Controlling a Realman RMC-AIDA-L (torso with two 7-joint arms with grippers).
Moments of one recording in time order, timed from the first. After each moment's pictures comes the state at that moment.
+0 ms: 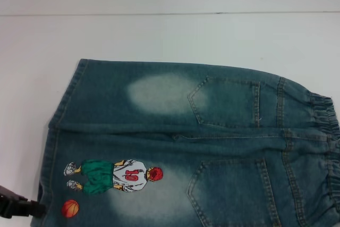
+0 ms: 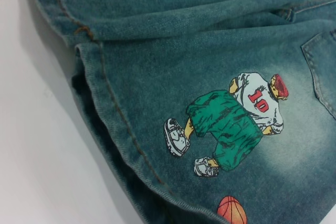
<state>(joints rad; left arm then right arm) -0.53 -2.03 0.40 0.87 2.83 1.88 -1.91 0.02 2.02 -0.17 -0.61 -2.19 -1.81 1.39</state>
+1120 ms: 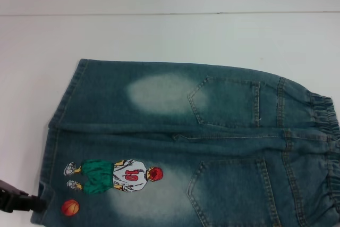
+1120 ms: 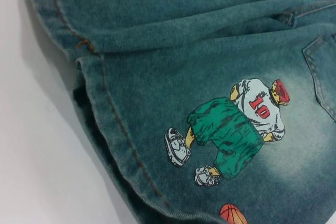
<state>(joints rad) -0.55 -2.03 0.41 0.87 2.83 1.88 -1.92 0.08 2.01 -0.16 -0.60 -2.30 -1.80 1.52</state>
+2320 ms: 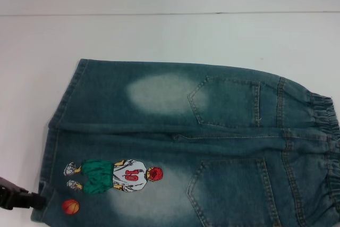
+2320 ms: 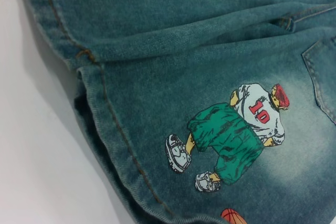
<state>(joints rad) -0.55 -2.02 0.40 0.87 2.83 1.88 -1.92 0.13 1.99 -0.15 -0.61 -2.37 -1.80 1.57</state>
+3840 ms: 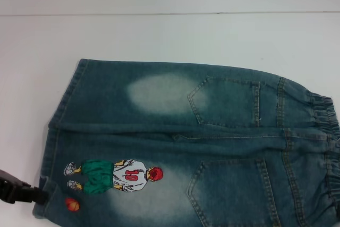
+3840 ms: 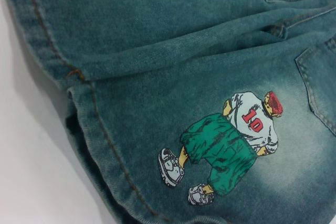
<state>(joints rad) -0.58 -2.02 0.41 0.88 2.83 1.89 -1.93 0.16 1.99 -0.15 -0.60 -2.42 -1.81 1.57</state>
